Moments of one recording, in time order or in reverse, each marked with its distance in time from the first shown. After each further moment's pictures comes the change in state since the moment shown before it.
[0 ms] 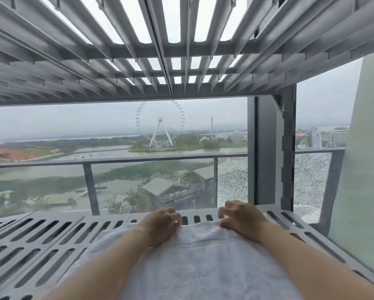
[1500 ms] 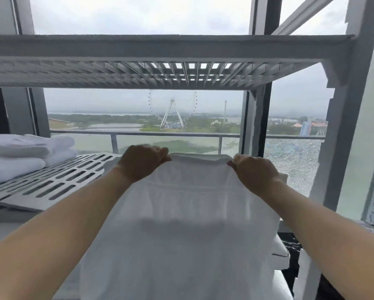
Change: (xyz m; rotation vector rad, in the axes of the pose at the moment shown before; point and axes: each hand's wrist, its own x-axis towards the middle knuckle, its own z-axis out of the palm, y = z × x) left_hand -0.283 0.179 -0.200 0.463 0.457 -0.010; right_hand -0.247 -0.158 -0.214 -0.274 0.250 0.150
